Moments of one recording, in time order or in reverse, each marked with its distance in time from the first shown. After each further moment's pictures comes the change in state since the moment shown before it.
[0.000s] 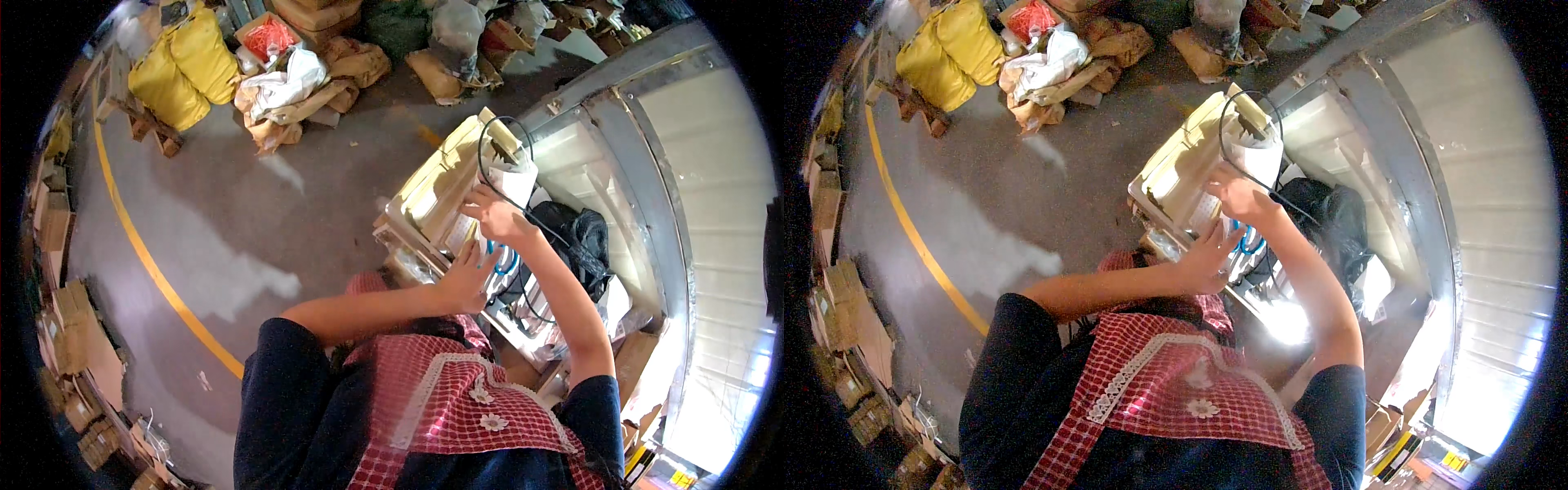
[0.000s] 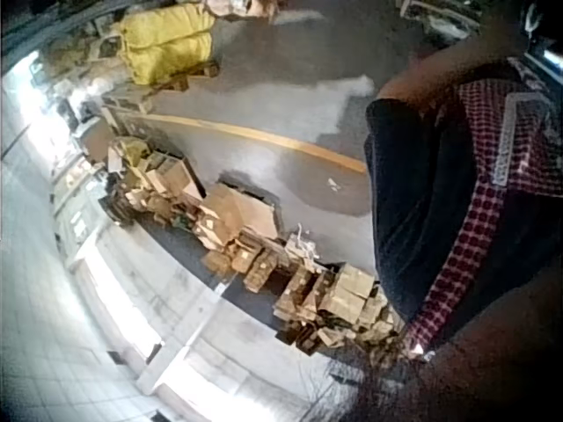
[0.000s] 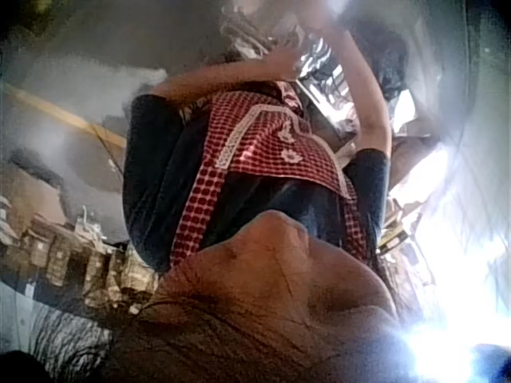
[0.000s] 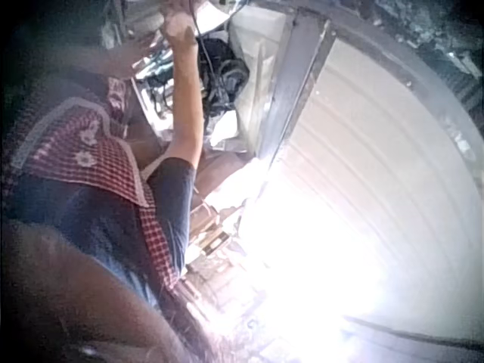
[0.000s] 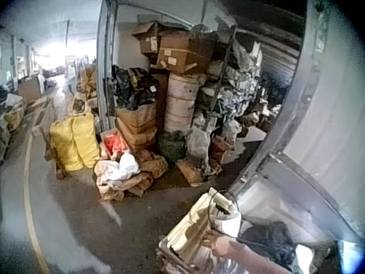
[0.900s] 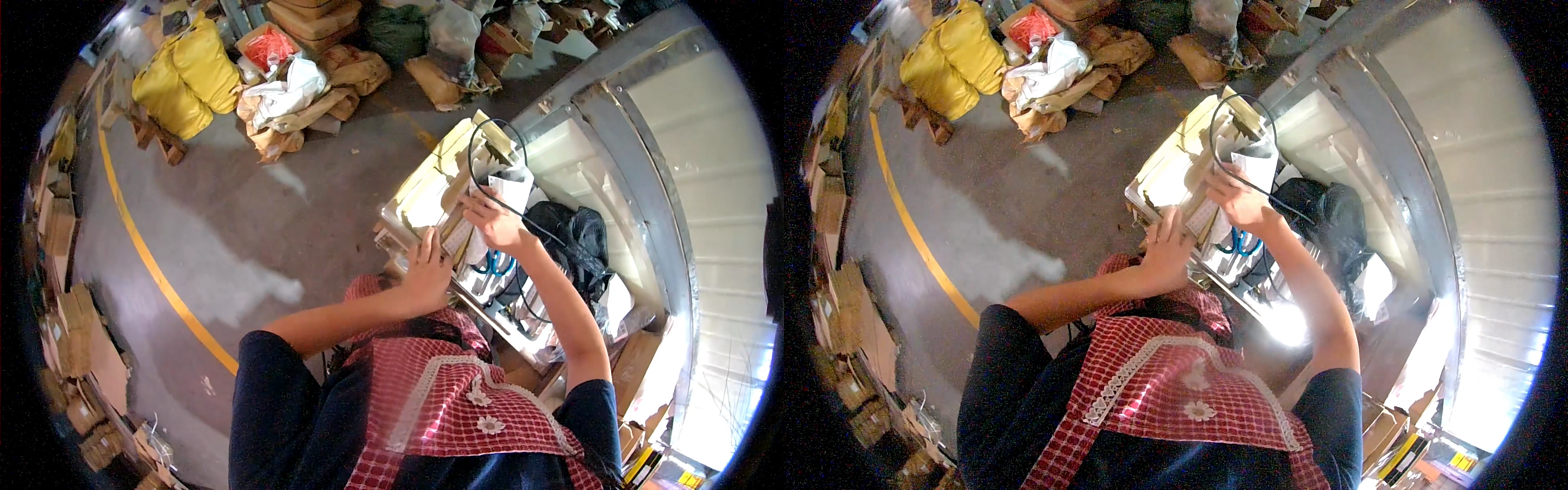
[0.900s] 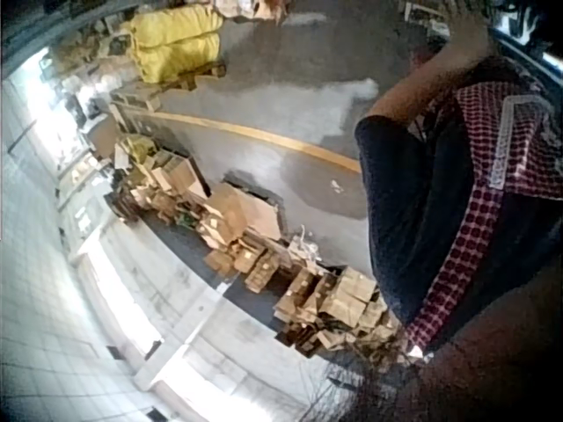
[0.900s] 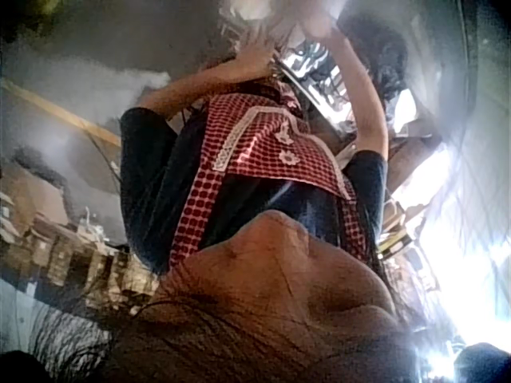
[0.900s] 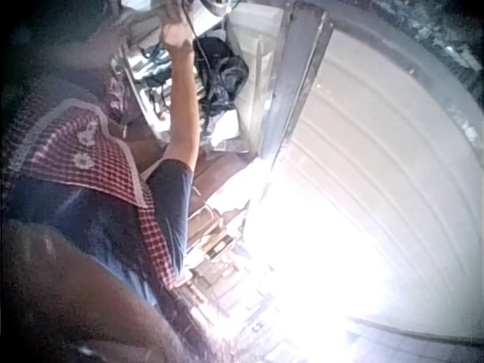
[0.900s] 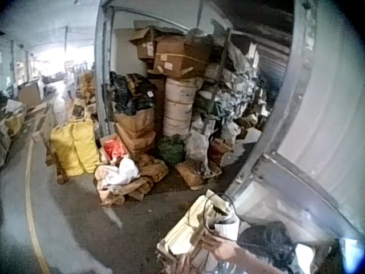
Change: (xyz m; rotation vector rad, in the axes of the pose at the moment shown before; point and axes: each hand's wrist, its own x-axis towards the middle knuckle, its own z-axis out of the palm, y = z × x) left_hand -0.035 -0.019 -0.024 0.395 0.040 -0.210; right_hand -0.023 -0.003 0.007 -0.178 0.097 -0.053
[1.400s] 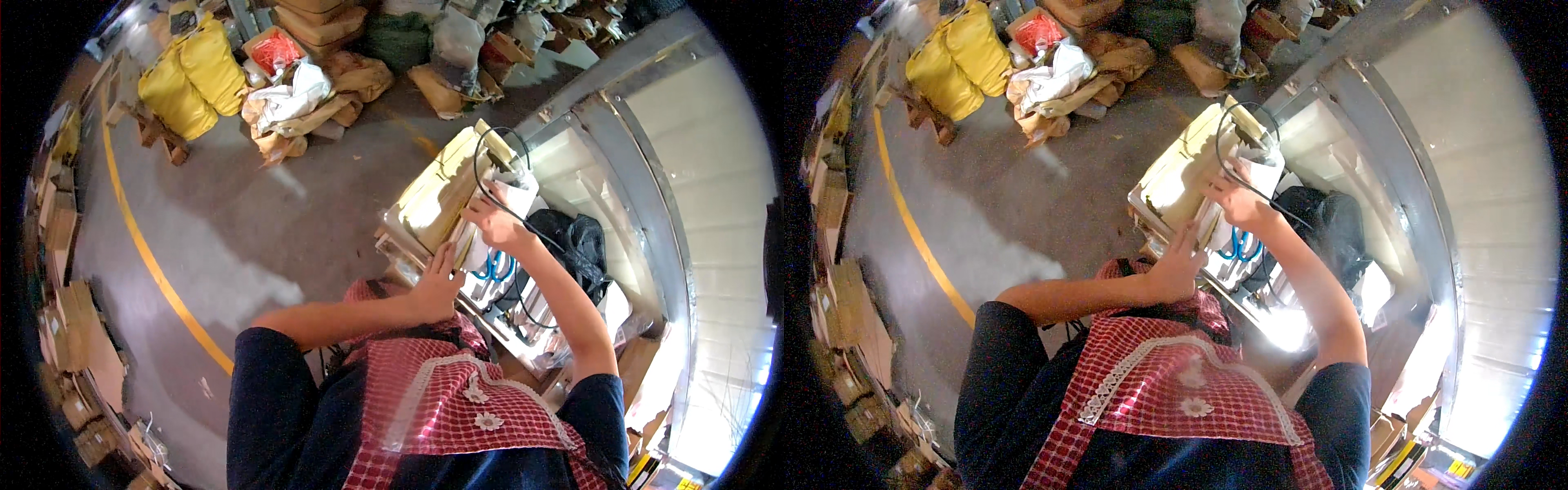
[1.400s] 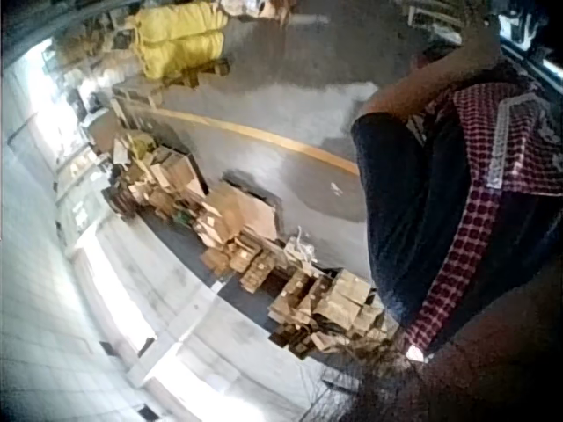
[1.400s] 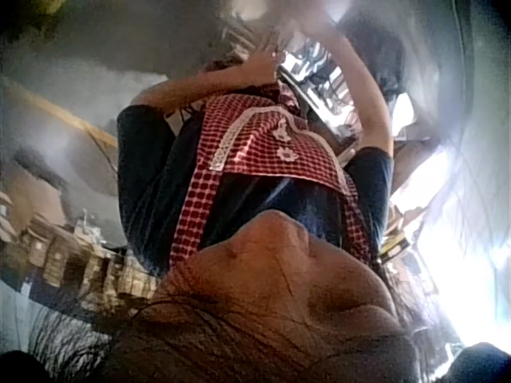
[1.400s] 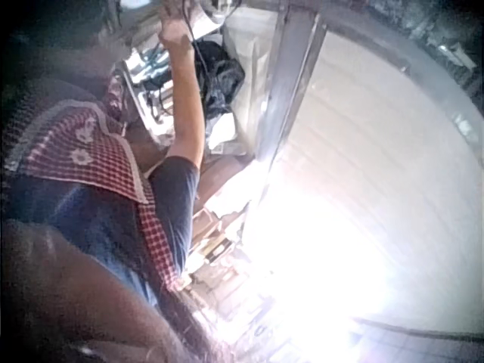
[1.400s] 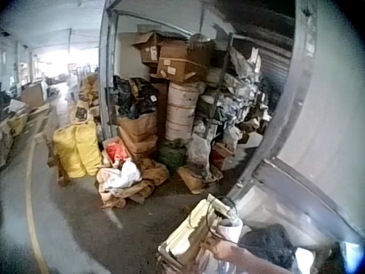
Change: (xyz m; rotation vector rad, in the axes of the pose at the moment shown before) left_hand -0.001 0.002 0.019 -0.188 0.210 0.216; right_hand 0.019 0.003 -0.019 0.040 -0.169 0.122
